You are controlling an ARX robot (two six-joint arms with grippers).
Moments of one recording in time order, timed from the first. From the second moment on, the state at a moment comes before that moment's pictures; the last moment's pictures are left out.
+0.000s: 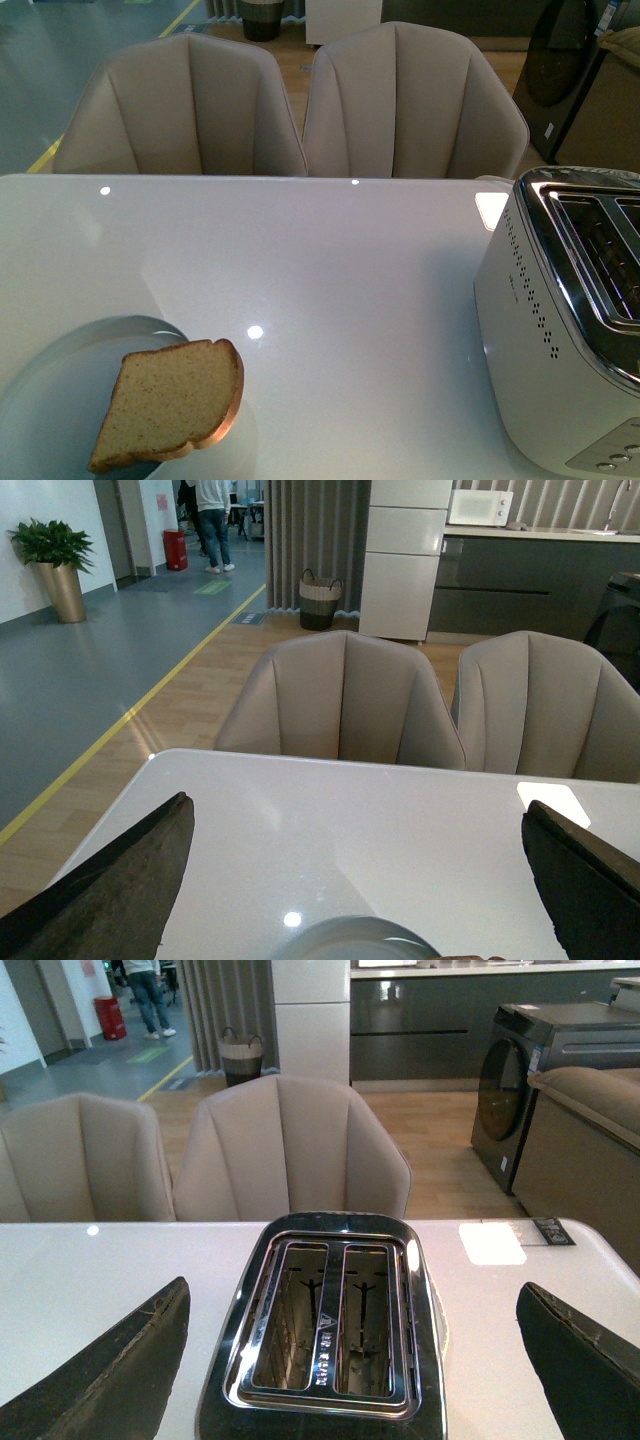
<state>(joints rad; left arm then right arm) 0.00 0.01 0.01 0.00 0.00 -0.01 0.00 0.00 0.02 0.00 0.00 0.01</state>
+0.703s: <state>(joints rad) 0.00 0.01 0.01 0.00 0.00 -0.01 0.00 0.00 0.02 0.00 0.00 0.01</state>
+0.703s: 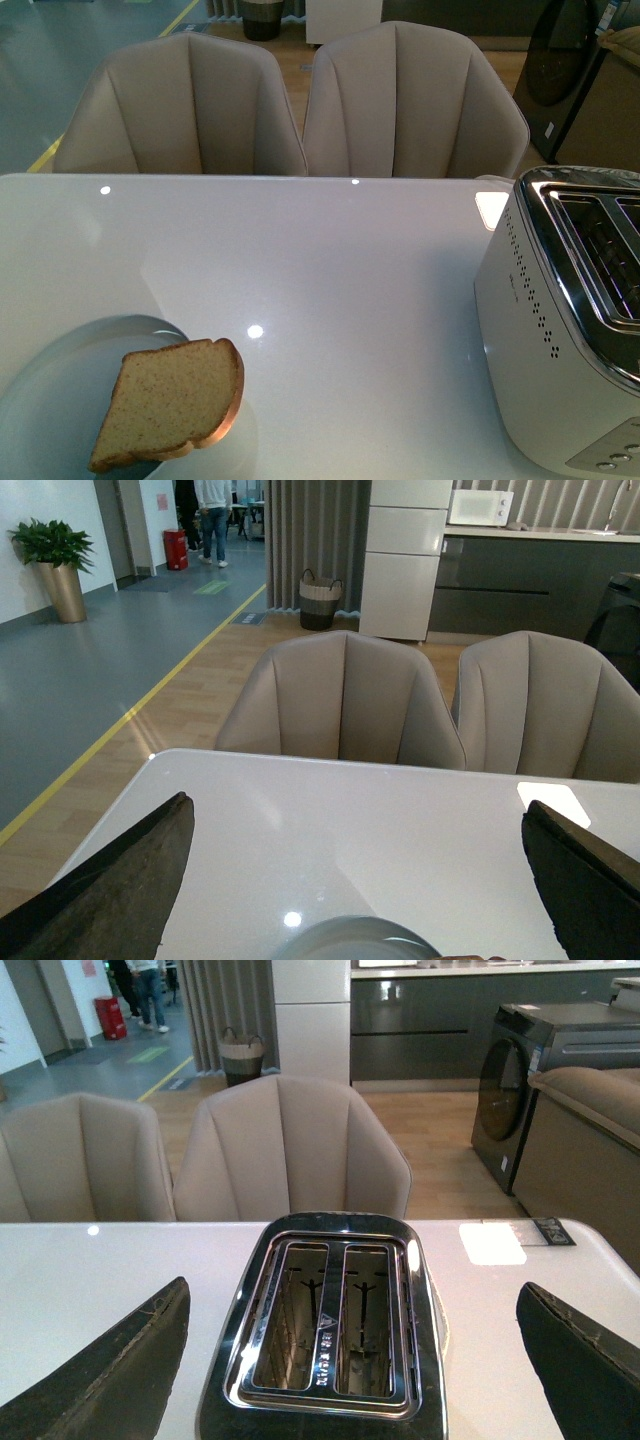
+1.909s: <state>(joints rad) 0.26 1.65 0.44 0.50 0.33 0.17 0.00 0.00 0.02 0.00 0.00 0.01</state>
